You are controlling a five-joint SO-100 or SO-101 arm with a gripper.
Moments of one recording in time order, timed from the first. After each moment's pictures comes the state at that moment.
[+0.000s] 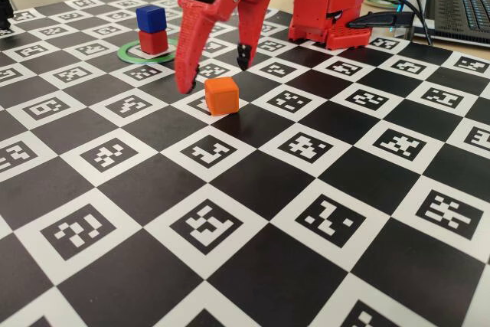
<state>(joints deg) -7.1 82.1 103.3 69.9 6.7</state>
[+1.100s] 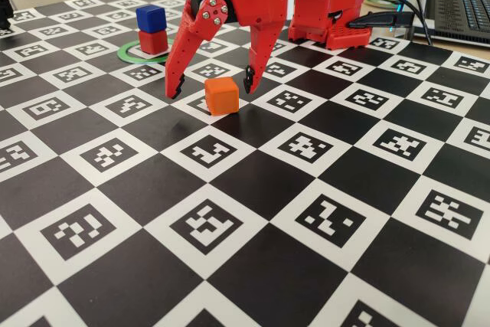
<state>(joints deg) -9.6 79.4 104.4 62.8 40.8</state>
